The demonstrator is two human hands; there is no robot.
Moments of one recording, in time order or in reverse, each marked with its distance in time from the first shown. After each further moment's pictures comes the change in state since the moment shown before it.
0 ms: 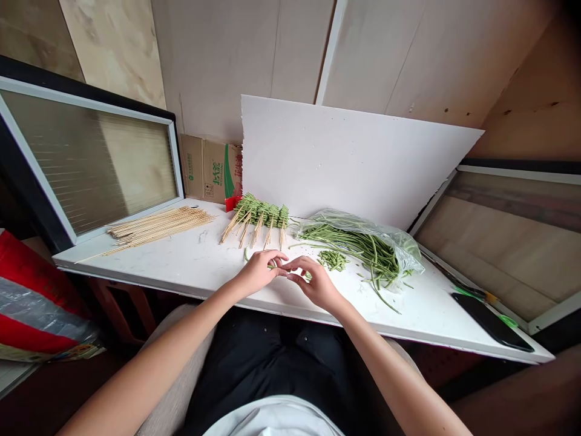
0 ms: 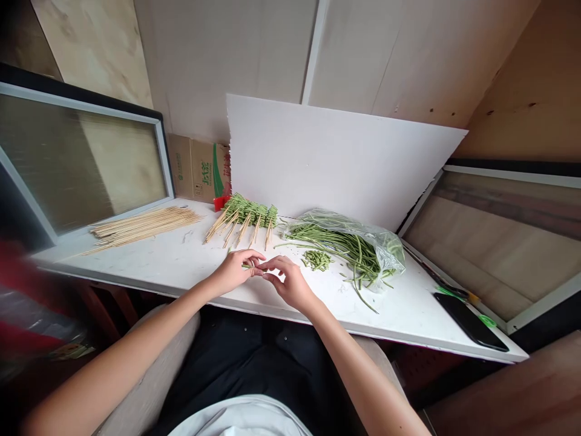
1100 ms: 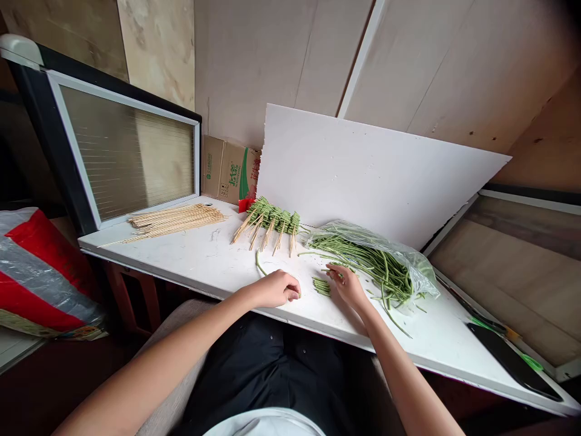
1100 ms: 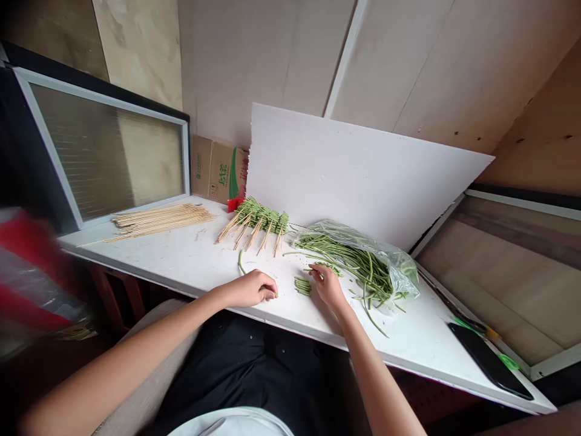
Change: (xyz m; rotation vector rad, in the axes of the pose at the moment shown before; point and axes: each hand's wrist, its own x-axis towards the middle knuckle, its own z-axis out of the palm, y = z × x) left_hand -0.011 -0.002 0.013 0.029 -0.396 -0.064; right_hand -0.021 0.122 -0.051 -0.243 0.107 0.346
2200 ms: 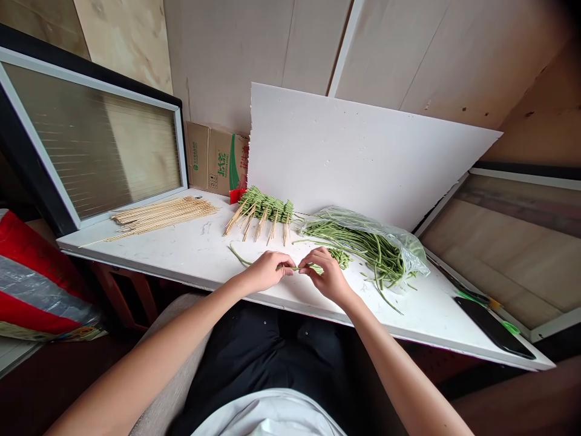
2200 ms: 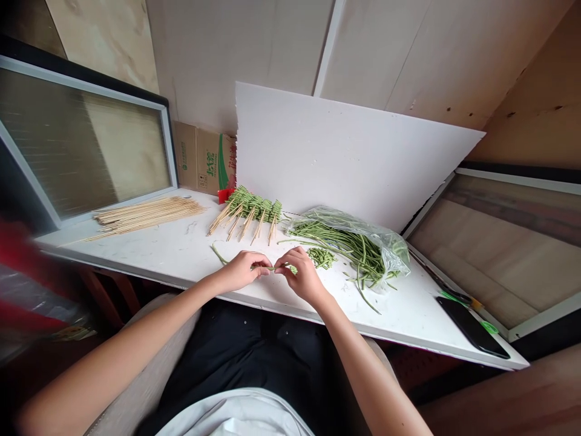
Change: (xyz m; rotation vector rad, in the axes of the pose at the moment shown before) left_hand 0.001 0.007 -0.009 0.014 0.220 0.083; right_hand -0.019 -0.112 0.011 0.095 -0.041 -0.433
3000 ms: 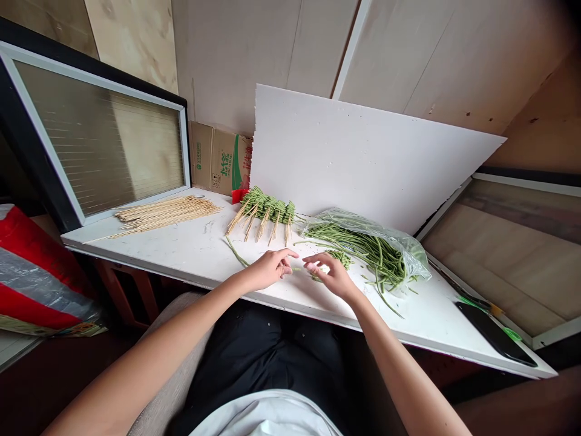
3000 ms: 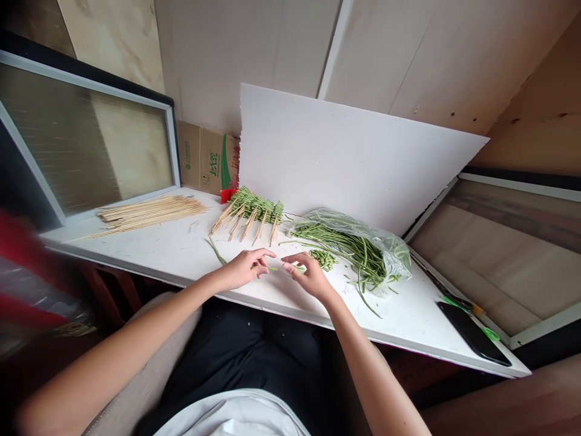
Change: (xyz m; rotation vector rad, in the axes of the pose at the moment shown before) left_hand 0.000 -0.002 -0.006 -0.071 -0.066 -0.109; right_hand -0.006 0.025 -0.014 0.057 -0.121 0.248
